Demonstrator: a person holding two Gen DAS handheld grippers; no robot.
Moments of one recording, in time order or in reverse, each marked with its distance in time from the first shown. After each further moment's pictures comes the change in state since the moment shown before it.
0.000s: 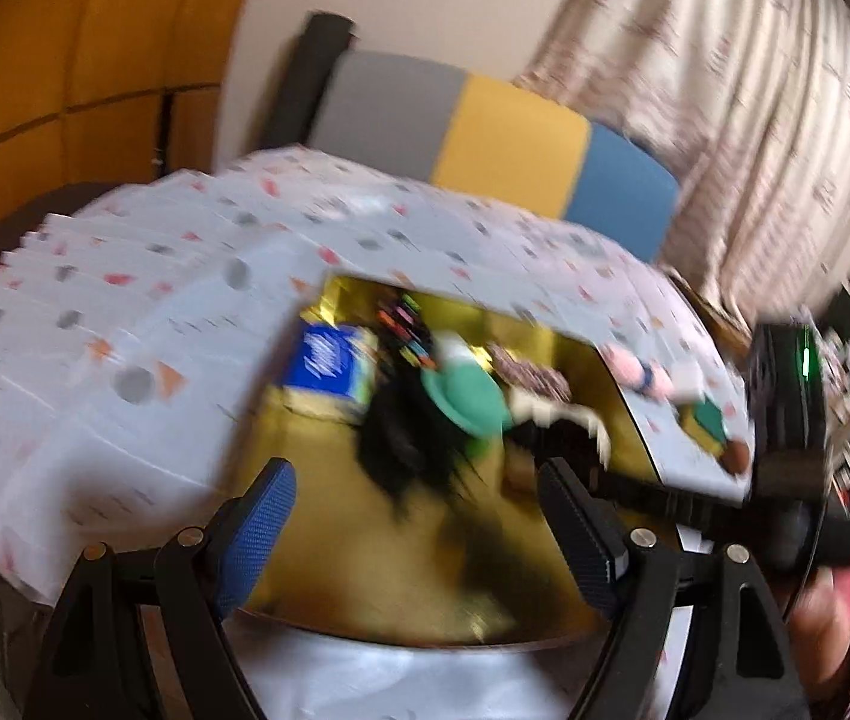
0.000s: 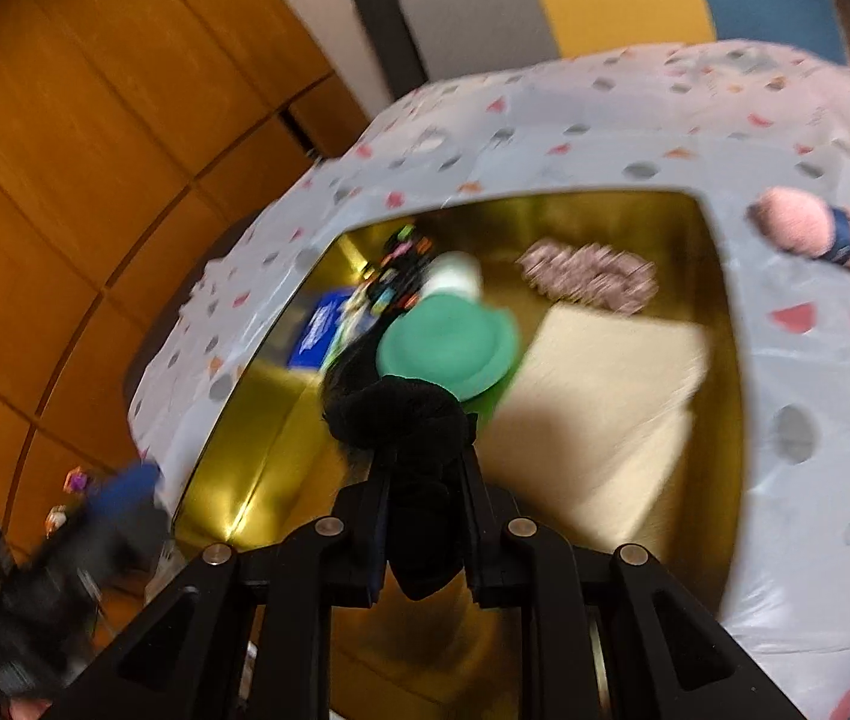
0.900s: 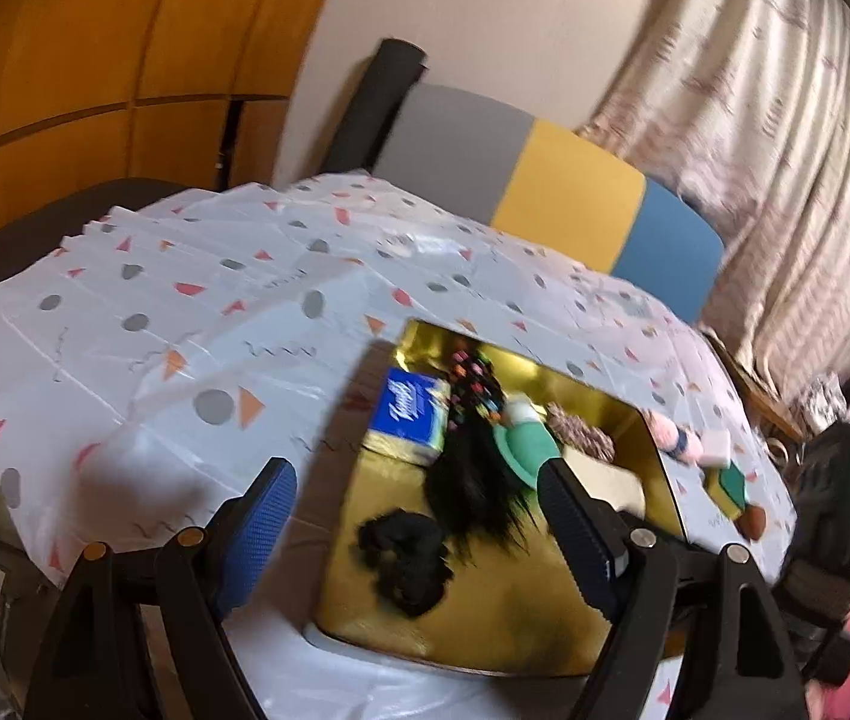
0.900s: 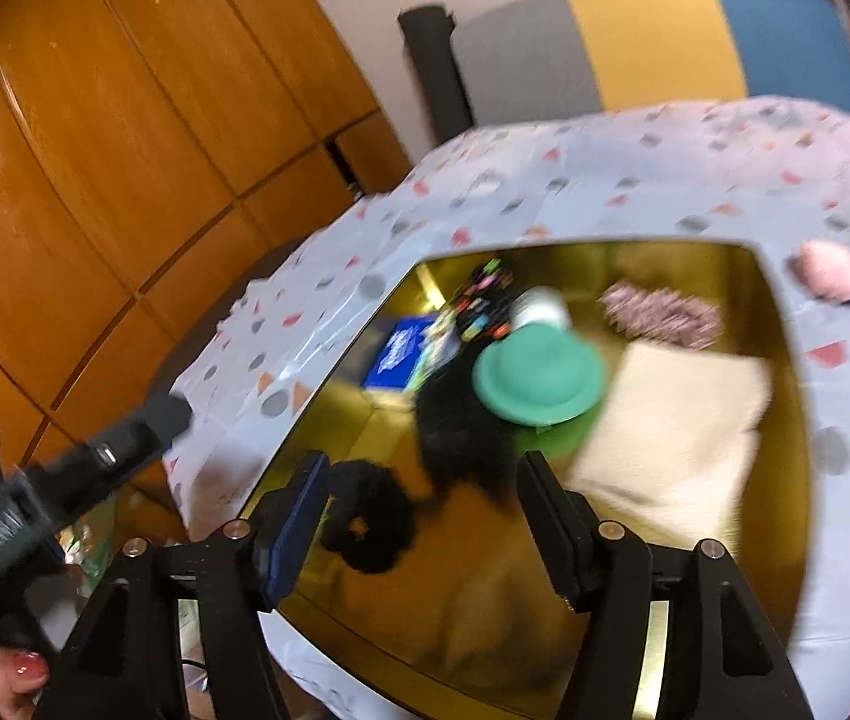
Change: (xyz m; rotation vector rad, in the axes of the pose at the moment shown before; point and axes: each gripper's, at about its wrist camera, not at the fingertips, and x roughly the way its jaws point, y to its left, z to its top) left arm -0.011 0.027 0.009 -0.083 -0.038 0.049; right arm -0.020 0.041 -0.017 -0.075 -0.160 0.007
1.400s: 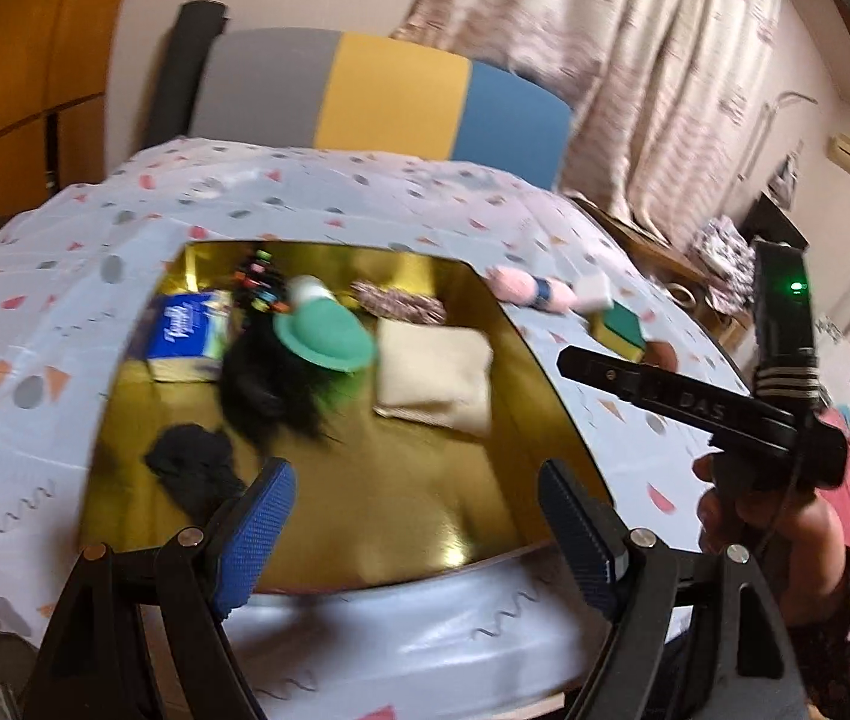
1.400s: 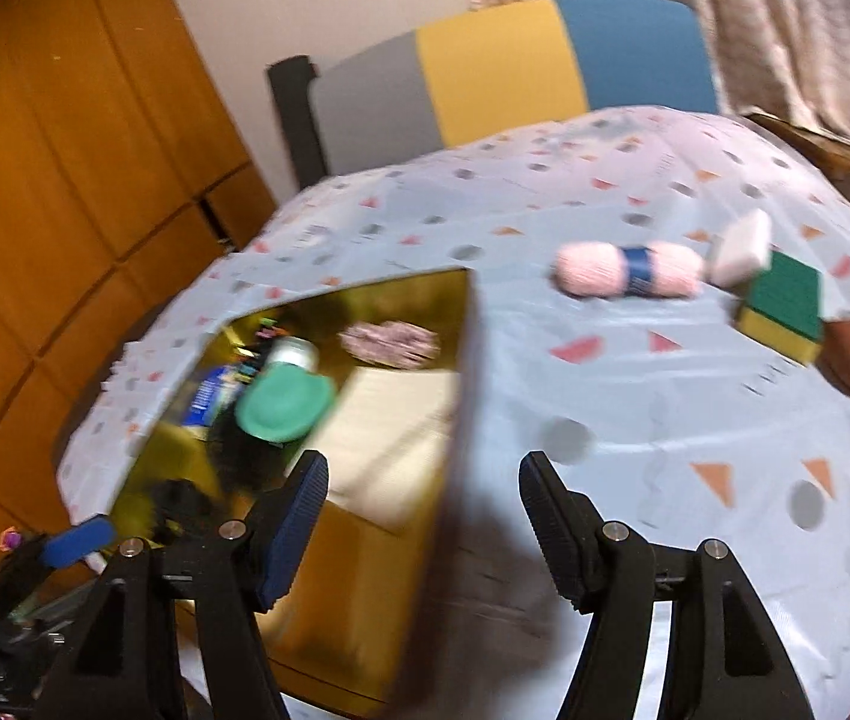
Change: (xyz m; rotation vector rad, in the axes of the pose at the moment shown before) left arm 0.015 -0.092 -0.054 0.308 0.179 -0.251; right arm -0.069 -0.106 -0.009 0.118 -0.071 -0.273
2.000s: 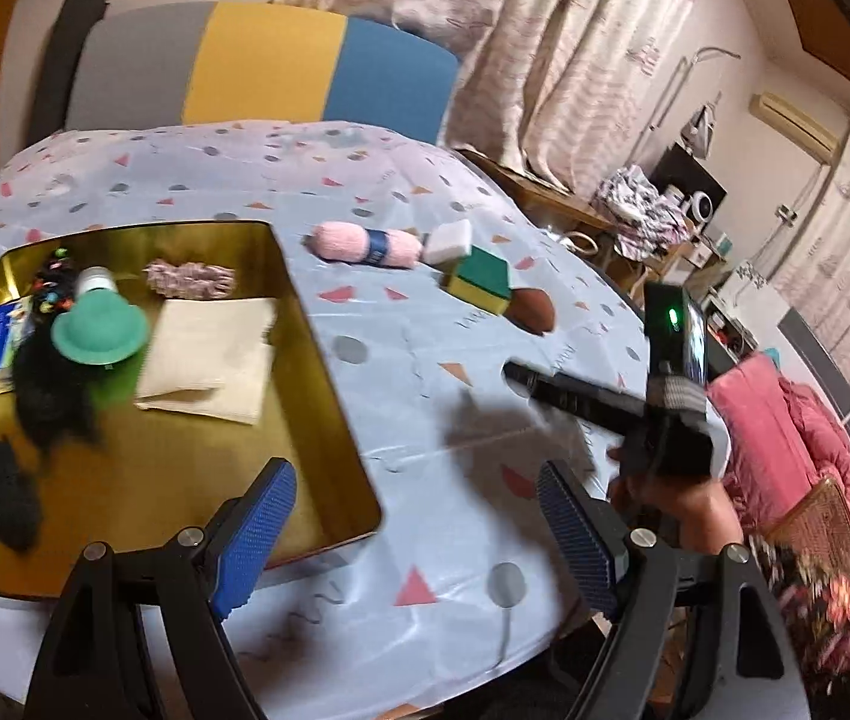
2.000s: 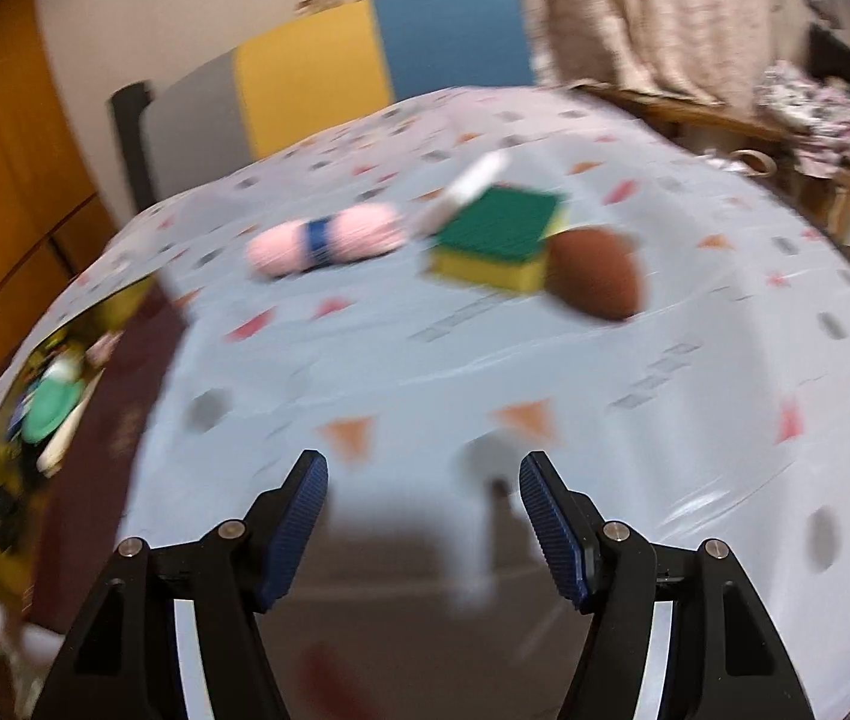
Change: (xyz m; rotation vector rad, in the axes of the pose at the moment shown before) left arm 0.037 -0.105 0.001 0.097 0.093 -0.205; right arm -0.030 -0.153 -0.025 0.144 -0.040 -0.339
